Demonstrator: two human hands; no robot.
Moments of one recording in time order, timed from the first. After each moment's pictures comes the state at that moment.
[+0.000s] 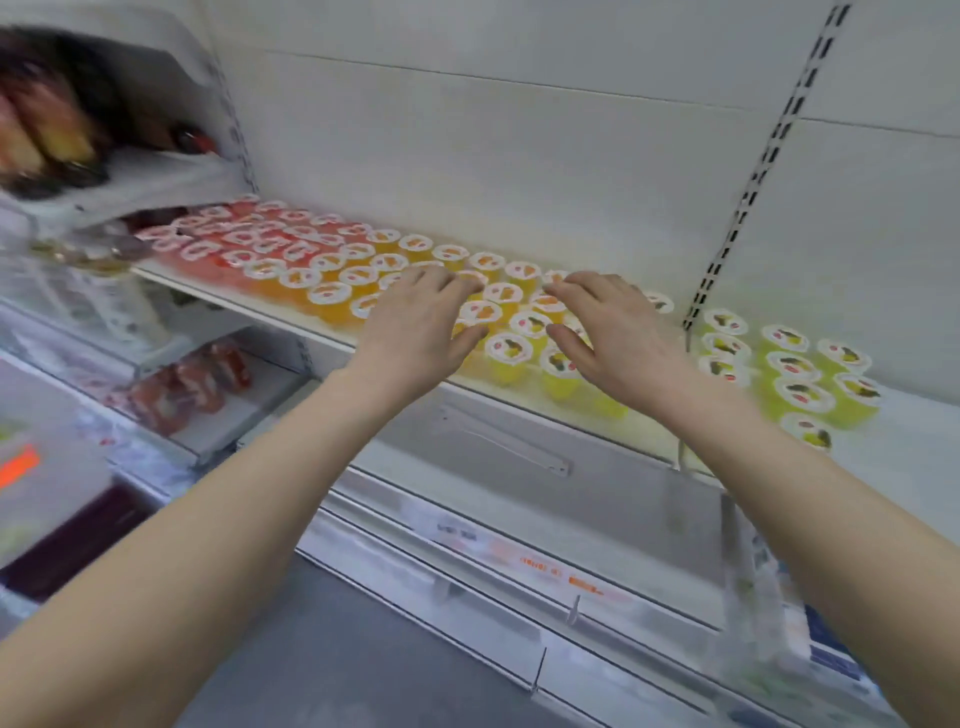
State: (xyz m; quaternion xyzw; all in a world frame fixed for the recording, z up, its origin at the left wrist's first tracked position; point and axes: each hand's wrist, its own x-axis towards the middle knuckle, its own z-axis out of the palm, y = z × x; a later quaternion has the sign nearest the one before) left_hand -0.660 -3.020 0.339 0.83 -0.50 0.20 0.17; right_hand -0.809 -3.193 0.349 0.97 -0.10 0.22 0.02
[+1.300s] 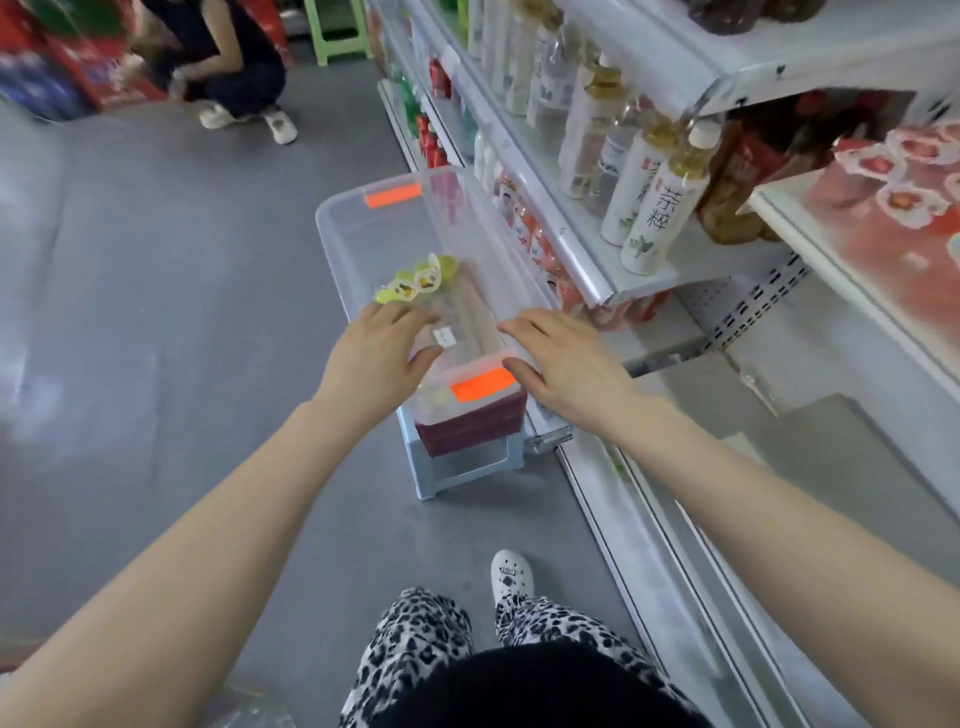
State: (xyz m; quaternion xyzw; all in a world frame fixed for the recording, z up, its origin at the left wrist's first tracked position) left_hand -0.301 -2.500 0.166 0.99 -0.07 0.05 0.14; right_hand -0.276 -2.730 0.164 0.94 0.31 0.00 -0.13
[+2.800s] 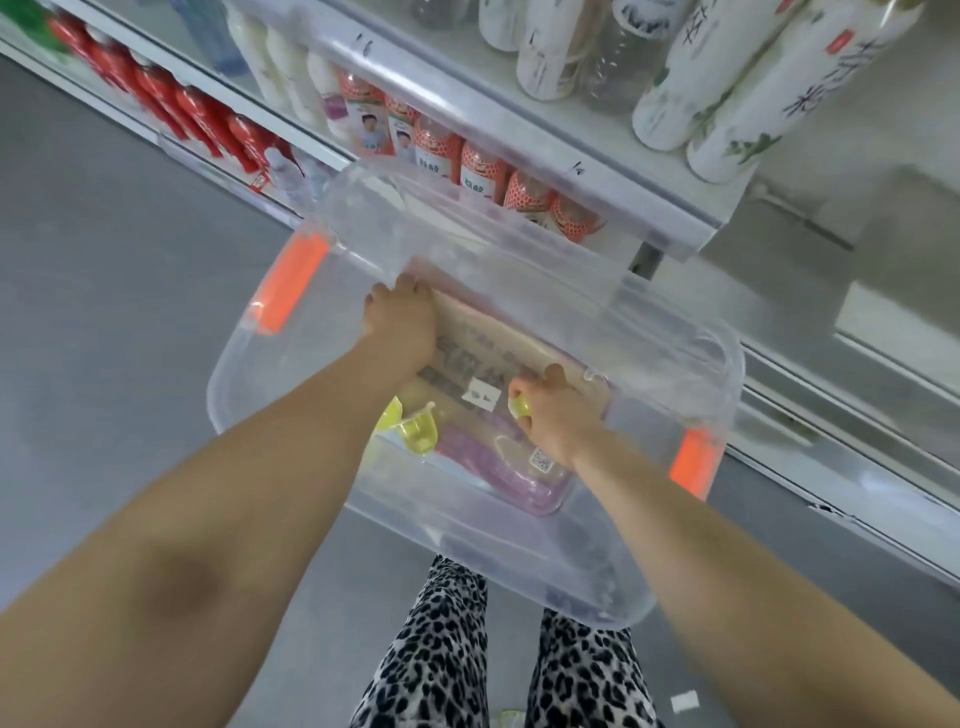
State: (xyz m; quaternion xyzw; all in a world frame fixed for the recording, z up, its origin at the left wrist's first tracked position) left_hand 0.065 -2.453 -0.036 0.92 -0.30 -0.25 -0.08; right_hand -0.116 -2.561 -0.036 0.89 -0.24 -0.32 -0.21
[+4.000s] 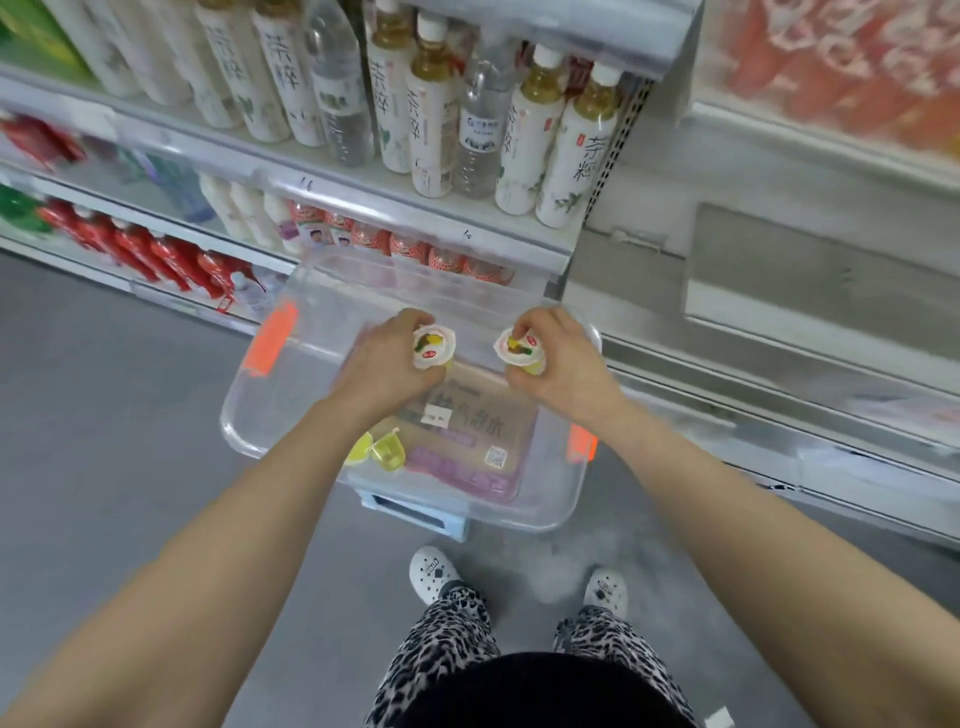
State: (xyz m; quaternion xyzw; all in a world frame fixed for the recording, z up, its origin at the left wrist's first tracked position) left_hand -0.009 -2.425 0.101 0.86 -0.38 -0.24 0.25; right_hand -0.177 -2.583 0.106 0.92 -0.25 0.11 -0.28
